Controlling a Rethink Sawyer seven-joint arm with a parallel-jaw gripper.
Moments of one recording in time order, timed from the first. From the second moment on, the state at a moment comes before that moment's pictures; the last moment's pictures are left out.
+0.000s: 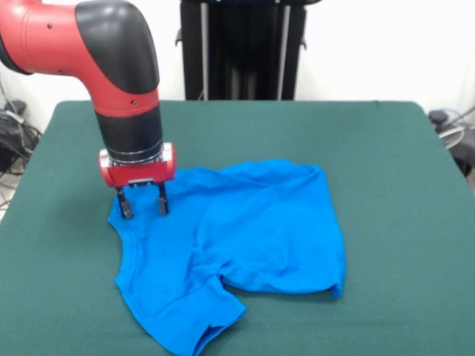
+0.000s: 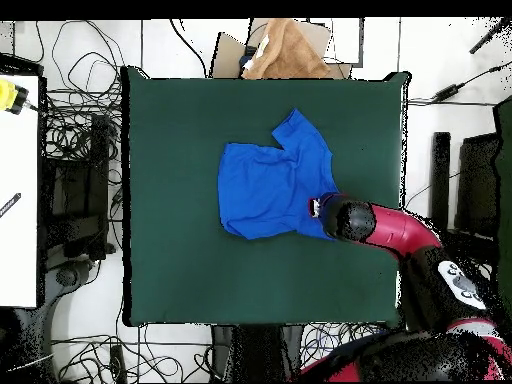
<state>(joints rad) -0.75 -0.39 0.28 1.57 -0.41 0.39 1.30</state>
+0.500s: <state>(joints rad) -0.75 -0.38 0.29 1.53 -0.43 0.42 1.30</state>
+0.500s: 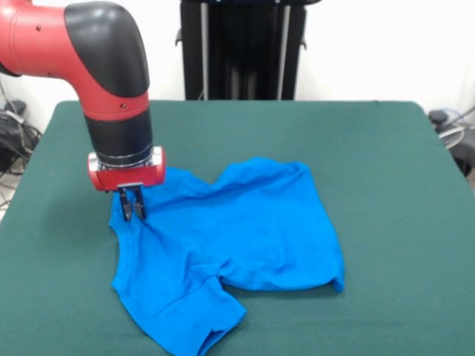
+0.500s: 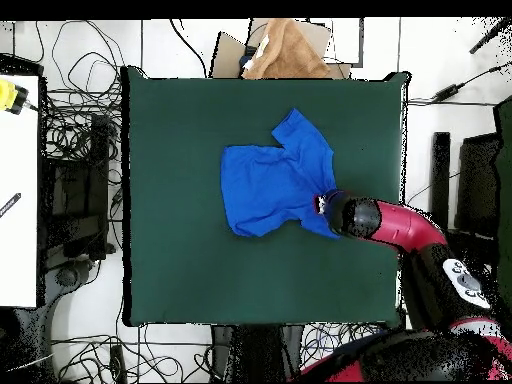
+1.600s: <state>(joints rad) -0.77 -0.32 0.37 1.35 -0.44 0.77 1.30</state>
